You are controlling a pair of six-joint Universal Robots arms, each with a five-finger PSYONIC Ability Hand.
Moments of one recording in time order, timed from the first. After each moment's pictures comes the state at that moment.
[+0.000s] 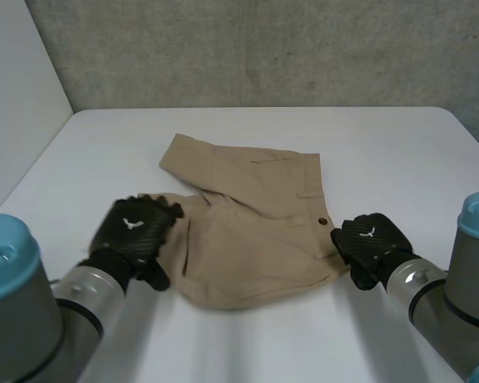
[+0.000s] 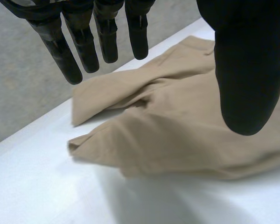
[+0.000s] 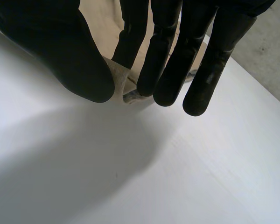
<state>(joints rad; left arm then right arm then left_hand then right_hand) 4.18 -1.67 -1.91 3.30 -1.65 3.37 1.94 -1.29 1.85 -0.10 1.43 2.65 0.36 0.35 0.35 0.34 0.16 0.98 1.18 1.18 1.19 0.99</state>
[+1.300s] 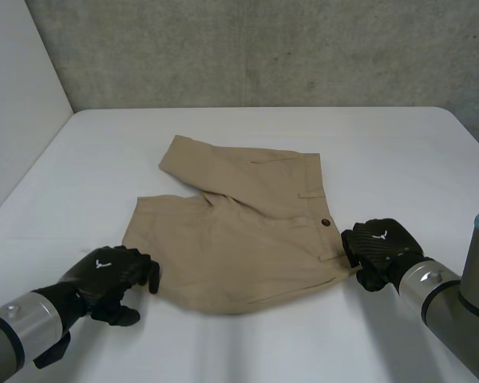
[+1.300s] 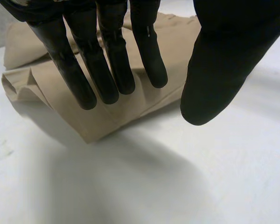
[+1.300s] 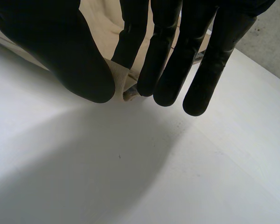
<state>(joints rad) 4.72 -1.63 -2.18 3.16 -0.94 3.57 1.86 -1.28 1.89 -0.13 1.37 2.72 0.77 0.78 0.78 0.78 0.60 0.98 1.18 1.18 1.19 0.99</state>
